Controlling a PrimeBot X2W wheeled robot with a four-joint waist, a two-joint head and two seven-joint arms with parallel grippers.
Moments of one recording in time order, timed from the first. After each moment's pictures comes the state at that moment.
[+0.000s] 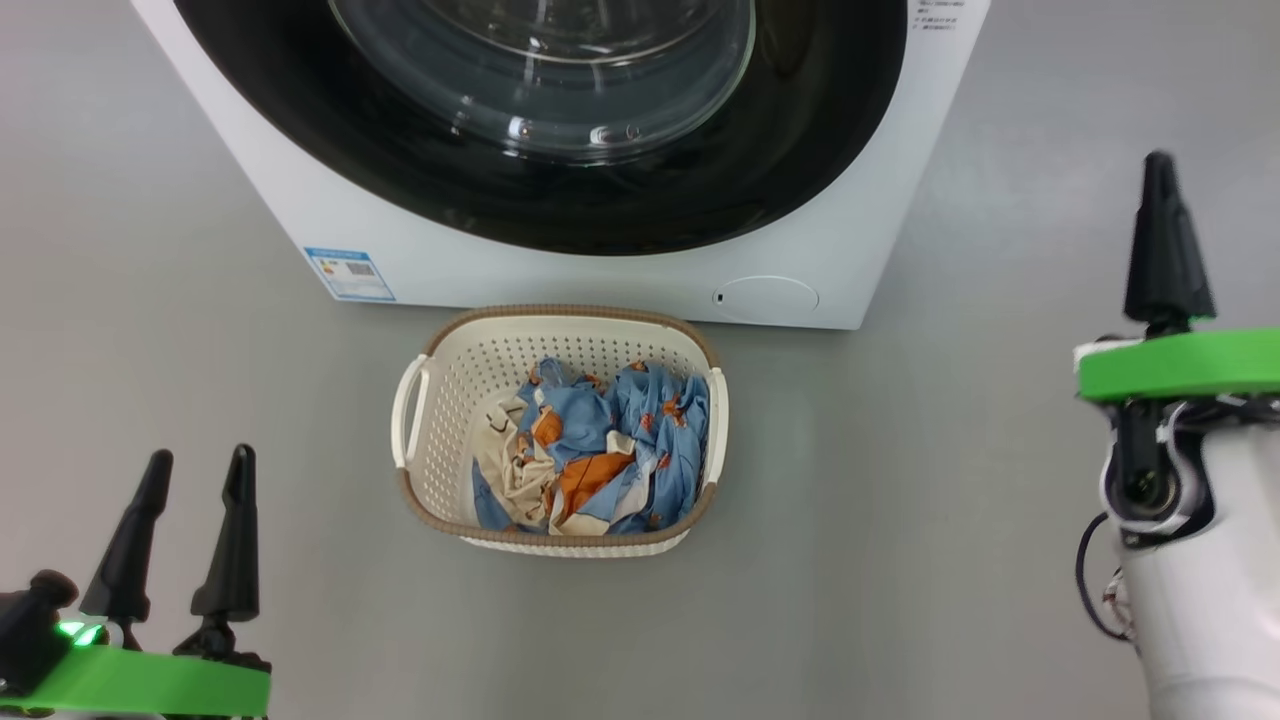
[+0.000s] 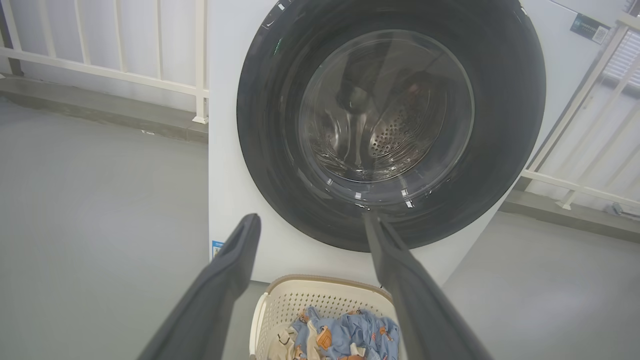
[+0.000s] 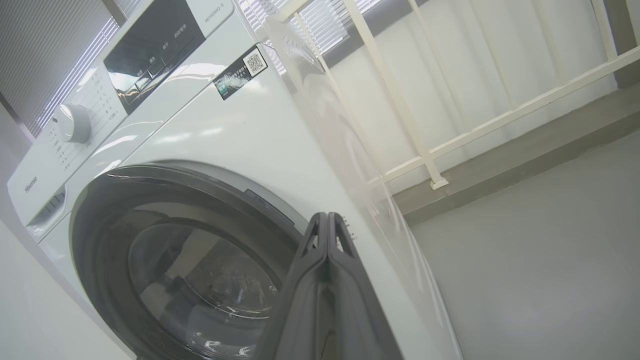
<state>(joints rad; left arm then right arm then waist) -0.12 0.37 -0.15 0.15 -0.69 -0.13 -0.26 -0.48 -0.08 -0.08 0.32 0.63 0.12 -0.25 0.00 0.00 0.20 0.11</state>
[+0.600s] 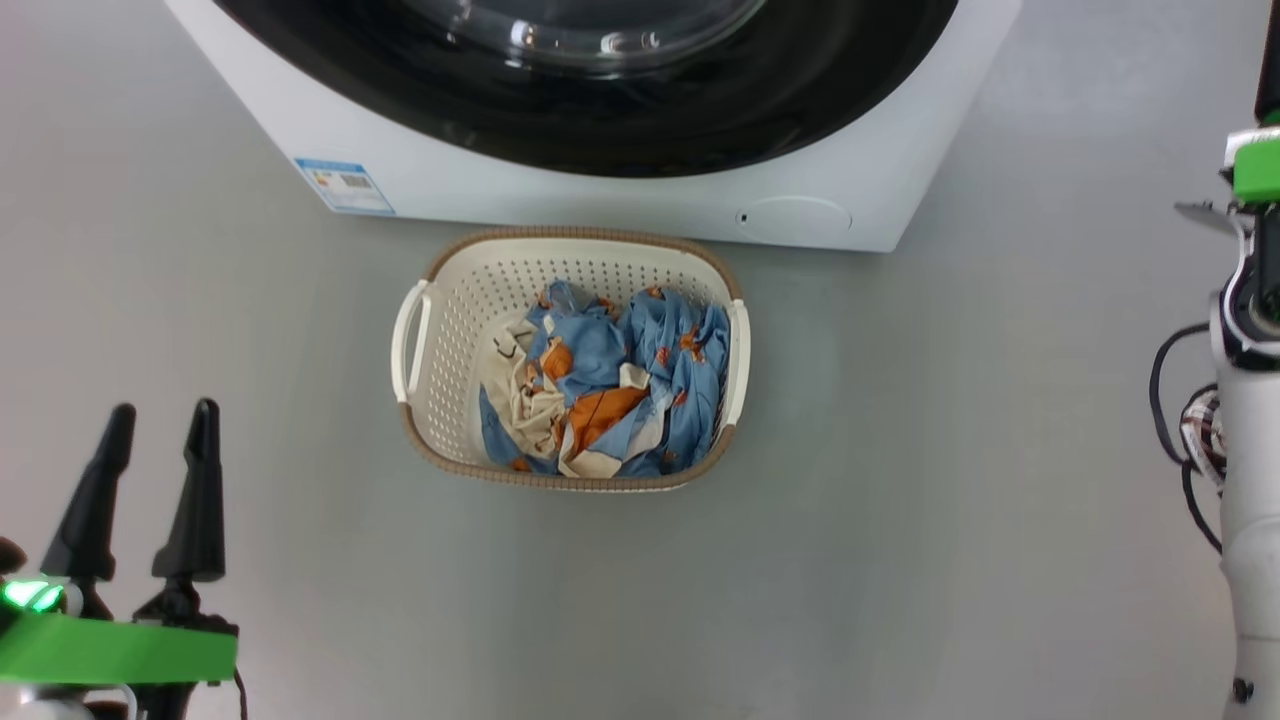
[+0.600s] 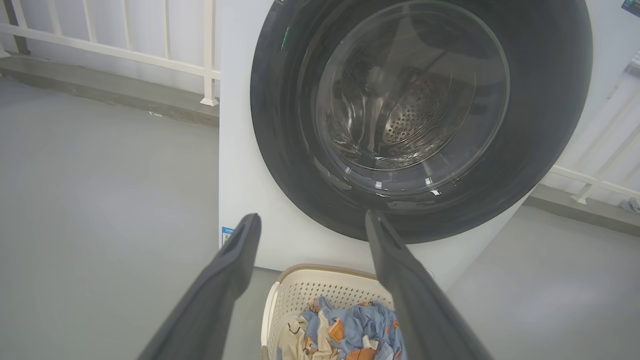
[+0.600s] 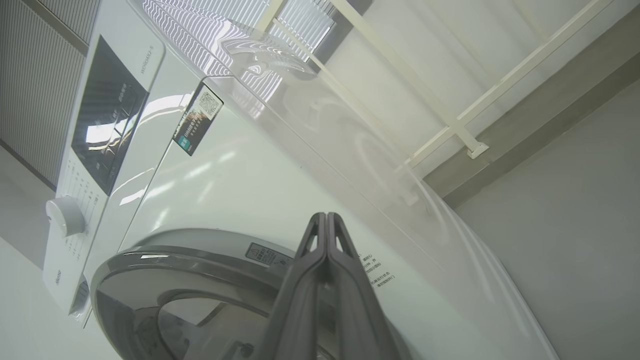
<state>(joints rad) -0.16 0.41 -0.14 0.11 -0.76 -0.13 -0.26 -0.75 -0.16 -0.13 0.37 0.95 0.12 -0.10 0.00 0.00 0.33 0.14</state>
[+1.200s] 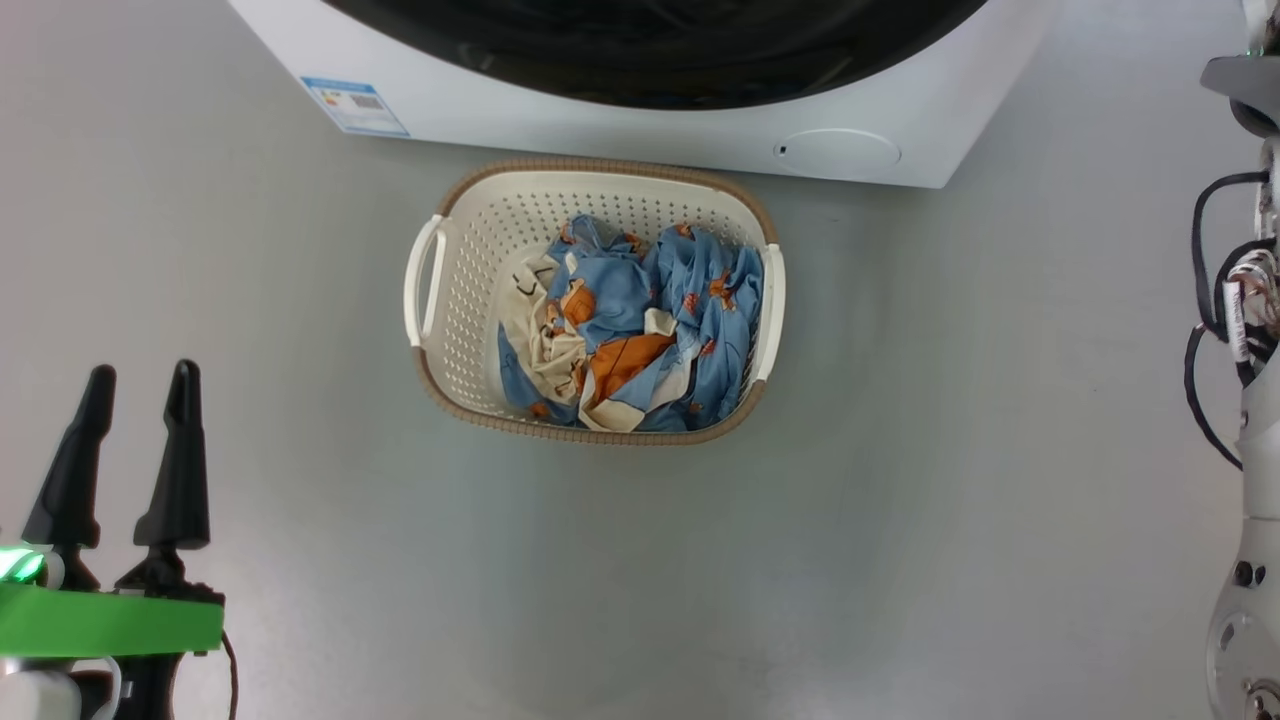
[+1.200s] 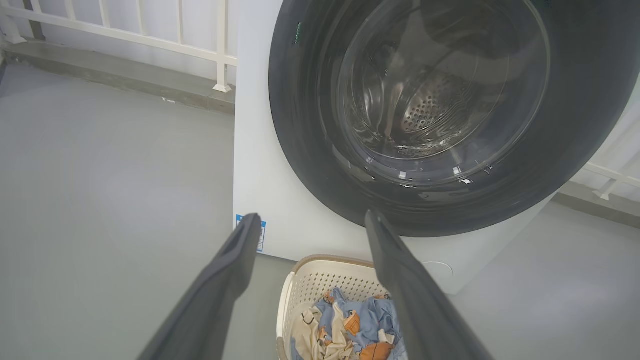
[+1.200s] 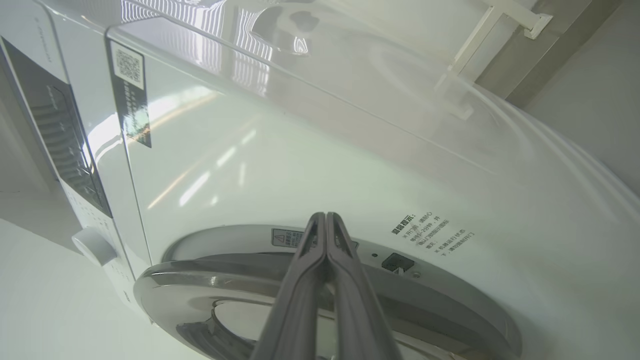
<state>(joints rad) -0.21 0.43 -0.14 0.10 -0.78 -0.13 -0.26 -0.98 -0.12 -0.20 0.46 1.19 0.12 0.16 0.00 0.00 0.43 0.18</state>
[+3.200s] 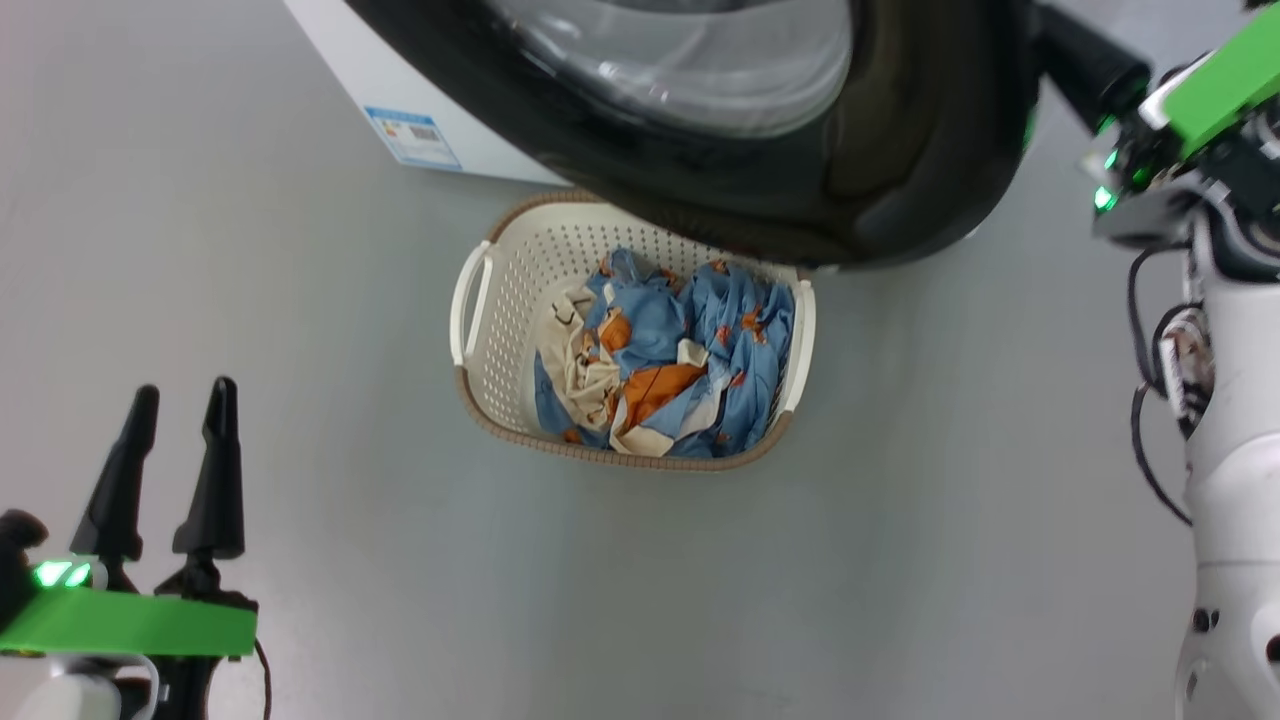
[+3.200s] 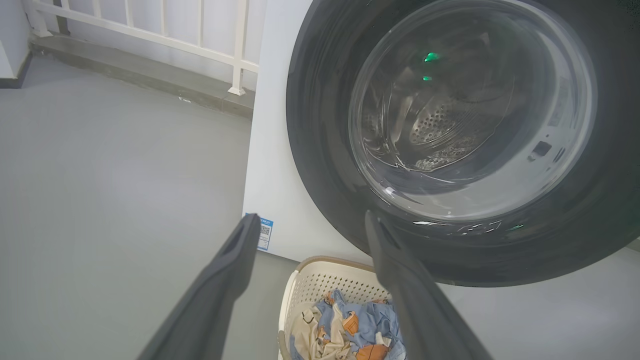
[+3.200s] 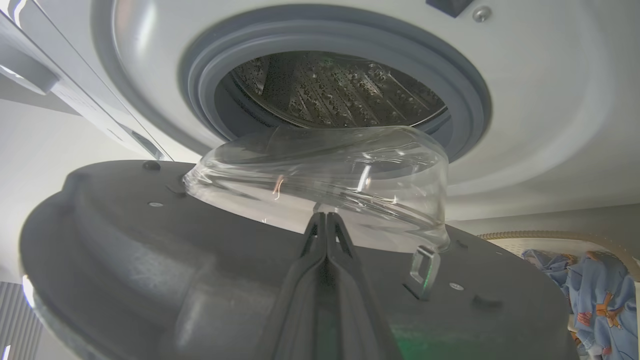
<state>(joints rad) -0.23 0.39 -0.18 0.17 -0.81 -0.13 -0.26 -0.93 -0.08 -0.19 0.54 1.20 0.12 0.71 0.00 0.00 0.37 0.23</state>
